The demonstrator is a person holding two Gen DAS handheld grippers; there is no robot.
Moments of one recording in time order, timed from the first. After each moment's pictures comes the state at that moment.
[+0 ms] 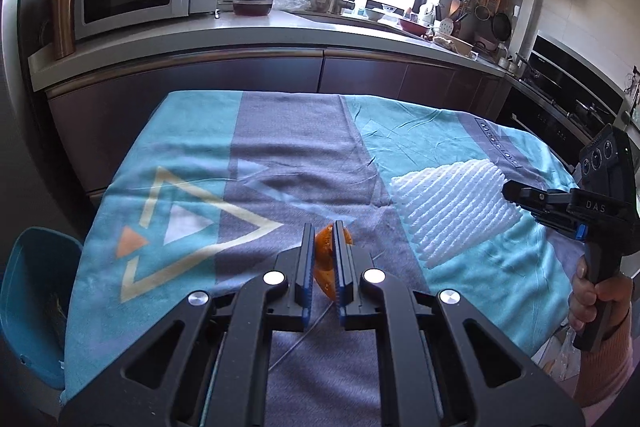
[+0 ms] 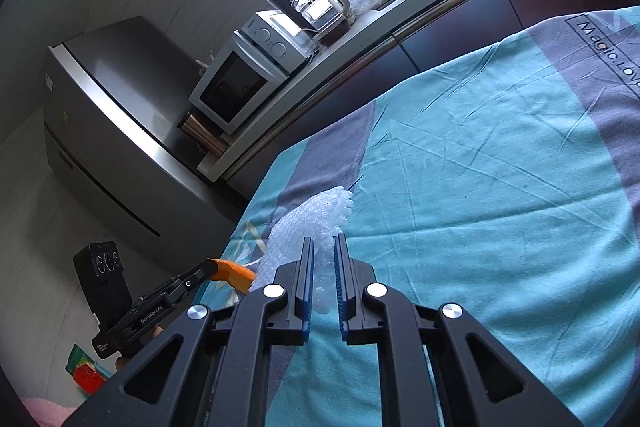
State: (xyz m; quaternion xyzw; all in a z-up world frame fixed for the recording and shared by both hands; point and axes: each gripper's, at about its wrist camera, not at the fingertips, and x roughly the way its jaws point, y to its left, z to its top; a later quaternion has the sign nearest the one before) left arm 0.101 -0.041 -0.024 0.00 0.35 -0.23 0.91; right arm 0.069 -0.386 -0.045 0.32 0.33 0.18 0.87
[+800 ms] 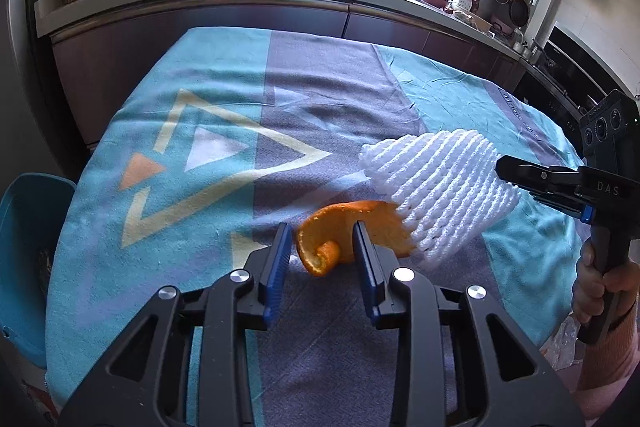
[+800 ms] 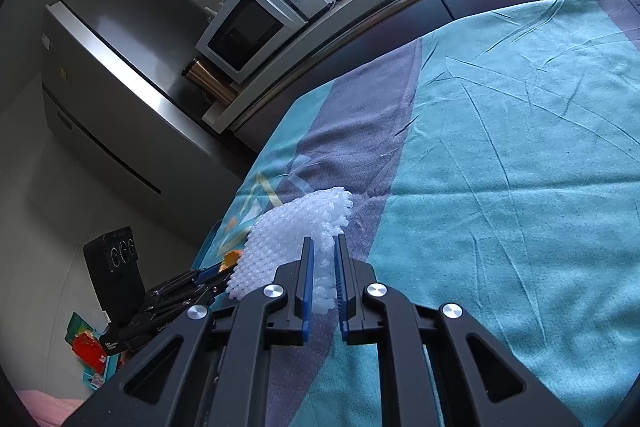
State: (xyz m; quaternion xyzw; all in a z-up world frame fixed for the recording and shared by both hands) left arm 0.120 -0.014 -0.077 -0.02 0.41 -0.22 0.88; right arm 0.093 -0.325 -0.064 0.28 0.38 0.22 0.85
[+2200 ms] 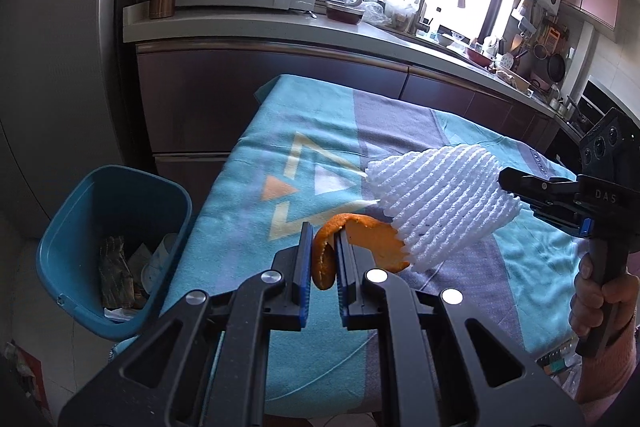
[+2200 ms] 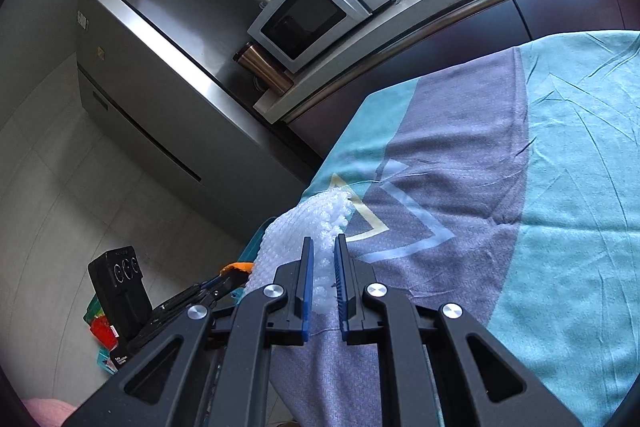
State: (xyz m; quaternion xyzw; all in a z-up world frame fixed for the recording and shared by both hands) left arm 0.075 0.075 -0.036 -0.06 0.34 -0.13 0.93; right arm 0.119 -0.254 -0.034 0.27 0.37 0.30 0.84
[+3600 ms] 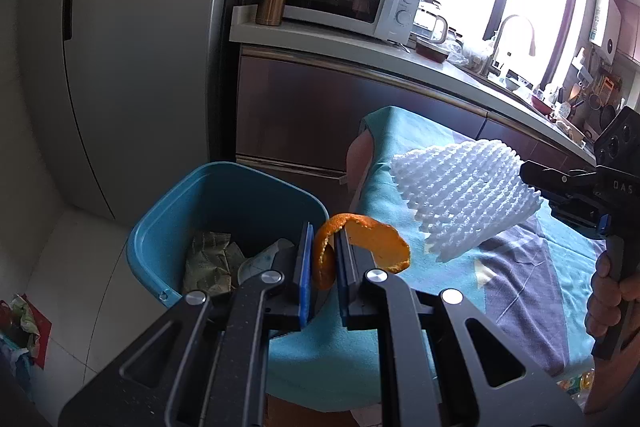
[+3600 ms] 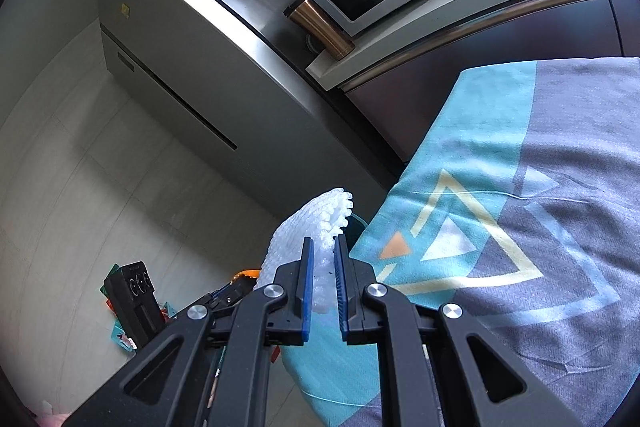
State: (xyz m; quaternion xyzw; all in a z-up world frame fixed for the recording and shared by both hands) left arm 0.055 0.194 -0.030 -0.10 0.31 -0.01 0.94; right arm 0.174 -0.141 -0.019 0.24 0.39 0.38 0.80
